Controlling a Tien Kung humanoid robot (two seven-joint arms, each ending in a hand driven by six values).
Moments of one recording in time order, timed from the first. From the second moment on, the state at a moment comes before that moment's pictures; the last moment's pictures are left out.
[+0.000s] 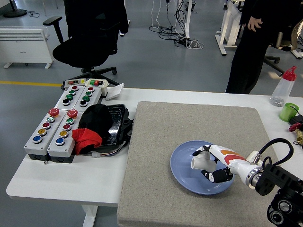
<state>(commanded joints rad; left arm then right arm) -0.18 0.03 -1.04 -0.29 1.36 0.13 0.47 0.60 -0.40 0.68 1.41 -1.62 0.01 -0.30</state>
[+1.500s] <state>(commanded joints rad) -0.18 0.03 -1.04 -0.28 1.36 0.13 0.47 0.68 -0.42 0.79 1.01 -1.40 0.03 -0.34</state>
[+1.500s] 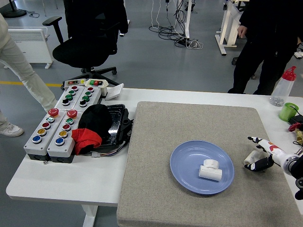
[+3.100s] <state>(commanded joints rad) -0.17 0.03 -1.01 -0.29 1.32 0.13 0.48 0.86 -0.26 0.47 1.20 -1.42 -0.09 -0.21</state>
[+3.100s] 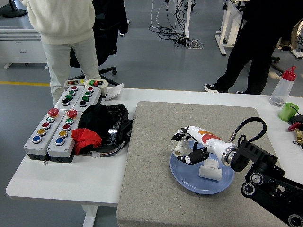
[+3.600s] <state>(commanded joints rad) -0.17 0.03 -1.02 -0.29 1.34 0.13 0.48 0.87 -0.20 0.42 1.06 -1.40 -0.07 -0.23</state>
